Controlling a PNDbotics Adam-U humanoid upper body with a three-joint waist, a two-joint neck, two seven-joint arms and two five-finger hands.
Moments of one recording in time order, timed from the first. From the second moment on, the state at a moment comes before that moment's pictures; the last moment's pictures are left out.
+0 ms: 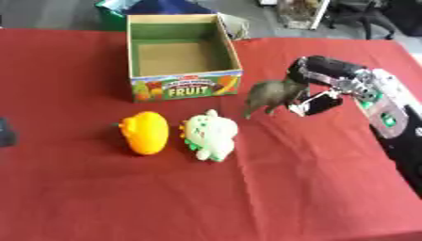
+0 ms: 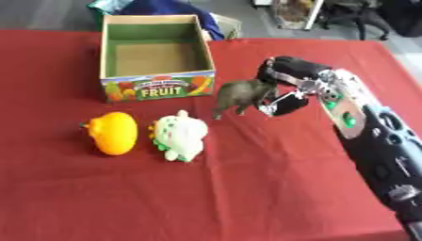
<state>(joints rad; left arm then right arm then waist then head) -0.21 0.31 -0.08 -1.76 0.05 -0.02 0.25 -0.66 -0.60 0.09 -1.31 0.69 -0.43 0.43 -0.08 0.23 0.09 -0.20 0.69</state>
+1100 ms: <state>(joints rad) -0.28 0.31 -0.10 -1.77 0.06 -0.01 0.23 -1.07 -0.48 -0.01 -0.83 0.79 -0.32 0.26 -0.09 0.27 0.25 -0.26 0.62</state>
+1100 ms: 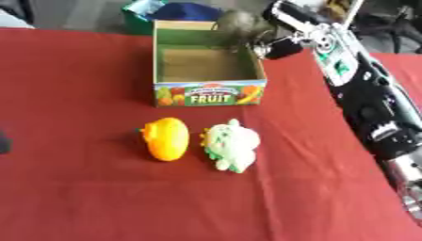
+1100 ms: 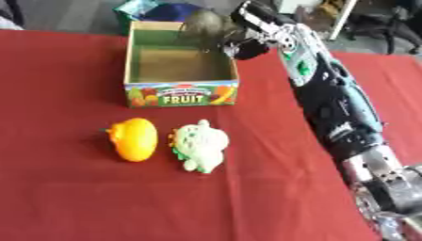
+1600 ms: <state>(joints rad) -0.31 0.31 -0.11 -1.79 0.06 -0.01 0.22 -1.11 -0.44 -0.03 -0.73 0.95 -0.31 0.12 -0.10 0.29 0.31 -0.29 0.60</state>
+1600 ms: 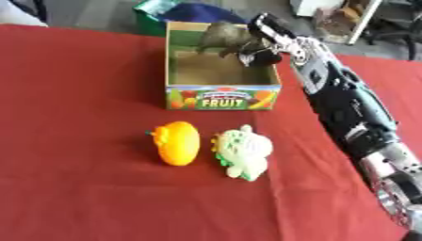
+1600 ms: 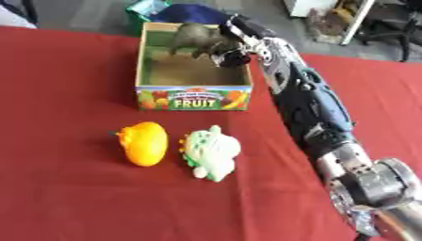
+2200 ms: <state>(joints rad) -0.31 0.31 -0.11 -1.79 0.06 -0.01 0.22 -1.11 -0.43 -0.02 -0.66 1.12 -0.34 0.22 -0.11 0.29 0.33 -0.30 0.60</state>
